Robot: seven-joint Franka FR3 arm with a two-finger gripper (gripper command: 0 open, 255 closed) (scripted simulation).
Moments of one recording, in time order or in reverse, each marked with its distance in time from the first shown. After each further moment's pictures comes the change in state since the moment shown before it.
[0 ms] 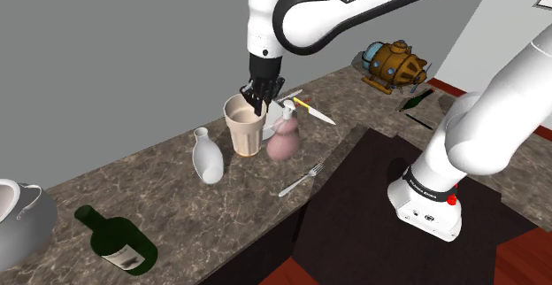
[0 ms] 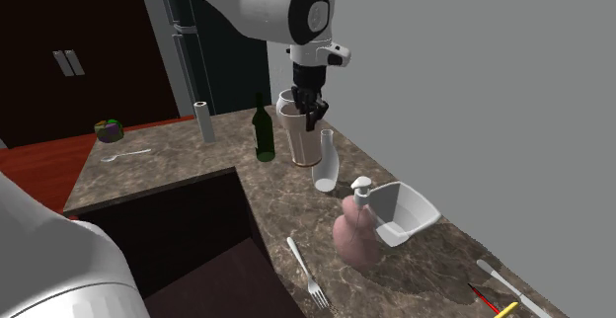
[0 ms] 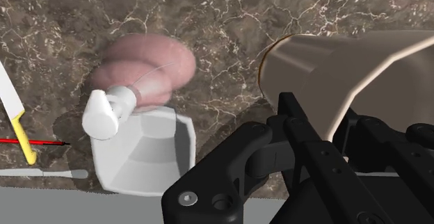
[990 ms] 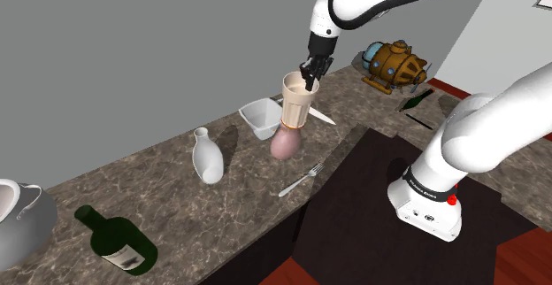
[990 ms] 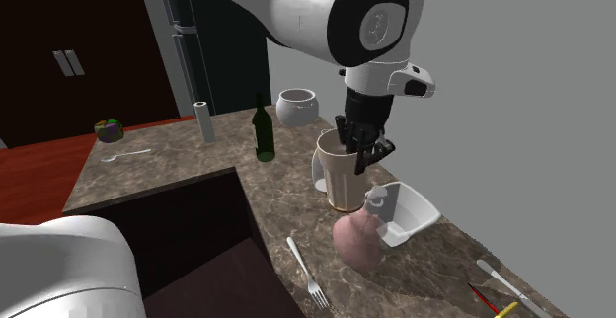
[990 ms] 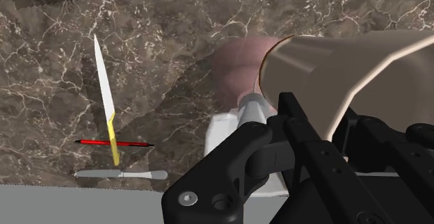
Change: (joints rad) arm -0.133 -0.276 -0.256 -0.269 0.009 -0.038 -0.395
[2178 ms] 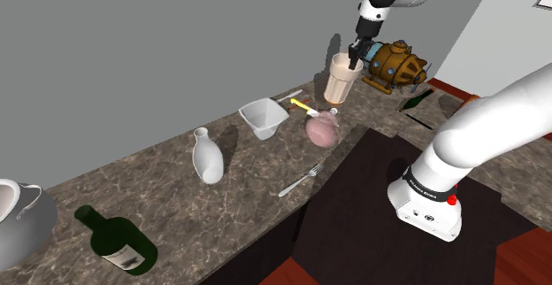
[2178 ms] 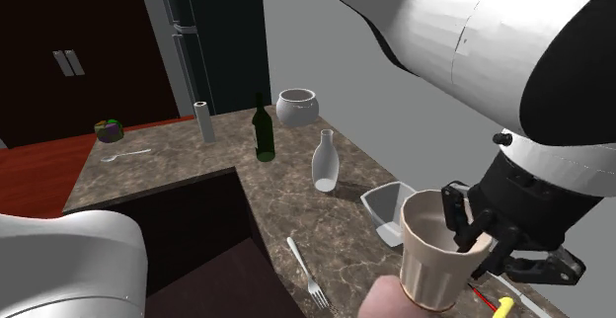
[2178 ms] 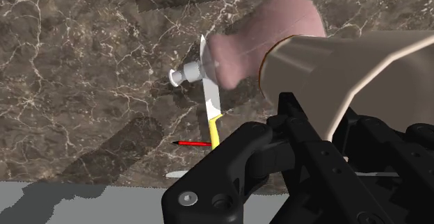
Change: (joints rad) arm -0.199 0.013 -0.335 0.029 -0.140 -0.044 -0.443
